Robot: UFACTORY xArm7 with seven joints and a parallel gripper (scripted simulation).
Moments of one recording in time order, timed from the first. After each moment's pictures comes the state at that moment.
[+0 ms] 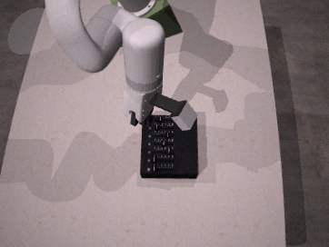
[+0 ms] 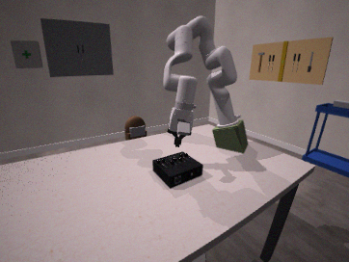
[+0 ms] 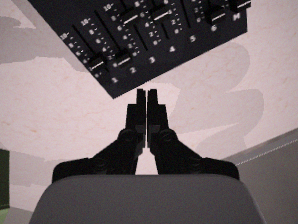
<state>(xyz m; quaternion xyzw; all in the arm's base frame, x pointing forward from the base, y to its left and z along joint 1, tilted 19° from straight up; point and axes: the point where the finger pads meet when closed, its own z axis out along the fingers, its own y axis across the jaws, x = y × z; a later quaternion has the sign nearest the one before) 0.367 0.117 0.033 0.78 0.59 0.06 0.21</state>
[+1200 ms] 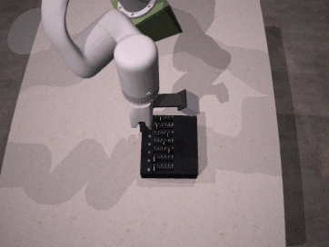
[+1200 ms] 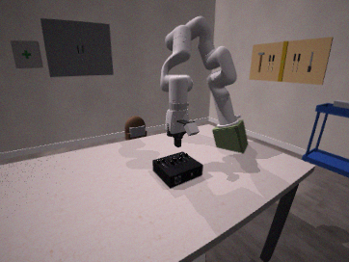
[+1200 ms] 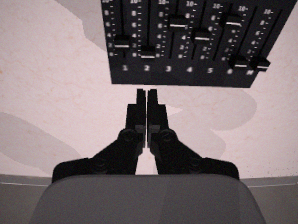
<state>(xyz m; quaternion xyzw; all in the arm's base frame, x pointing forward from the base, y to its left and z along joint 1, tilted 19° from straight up) 0.367 0.116 0.031 0.62 0.76 -0.04 0.16</state>
